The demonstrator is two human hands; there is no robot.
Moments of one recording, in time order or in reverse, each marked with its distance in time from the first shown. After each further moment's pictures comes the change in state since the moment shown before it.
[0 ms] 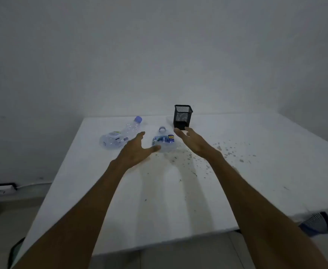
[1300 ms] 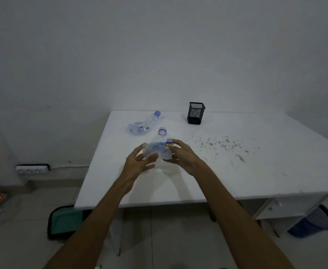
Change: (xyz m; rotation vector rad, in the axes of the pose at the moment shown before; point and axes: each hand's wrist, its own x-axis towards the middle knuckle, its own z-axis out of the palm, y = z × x) left_hand -0.156 -0.031 -0.024 -0.833 0.099 -0.142; right_hand -0.123 -0.046 0.099 0.755 -0.157 0.100
